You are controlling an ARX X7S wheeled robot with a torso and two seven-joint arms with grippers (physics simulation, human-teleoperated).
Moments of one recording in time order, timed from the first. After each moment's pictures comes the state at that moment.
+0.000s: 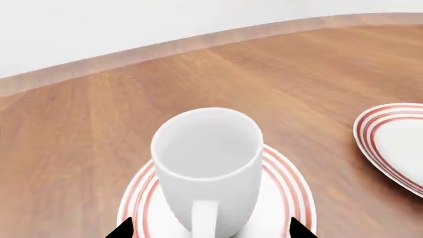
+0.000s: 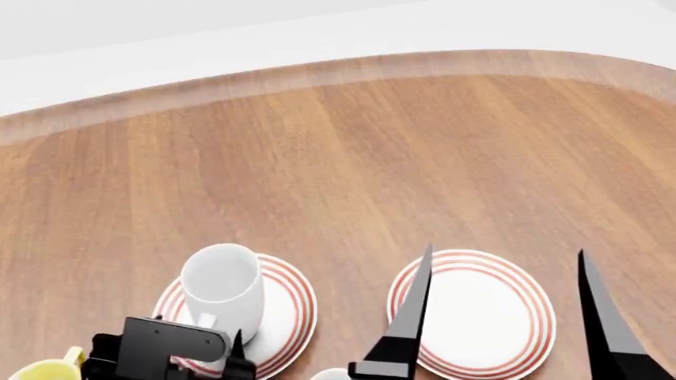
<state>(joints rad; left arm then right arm) -0.51 -0.23 0.67 -0.46 -0.49 -0.12 -0.34 0.17 0.60 -0.42 -0.99 0.35 0.51 0.83</state>
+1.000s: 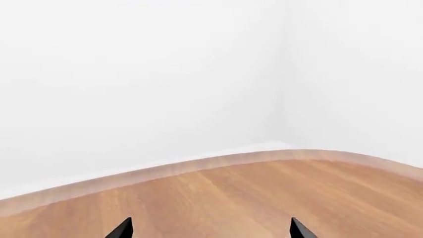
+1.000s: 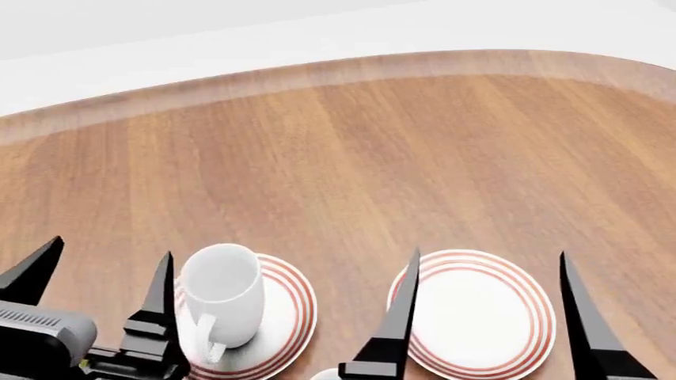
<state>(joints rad) -0.34 -0.60 0.54 0.58 -0.67 -0.33 -0.64 0.18 0.59 -0.46 -0.95 0.35 0.49 0.83</state>
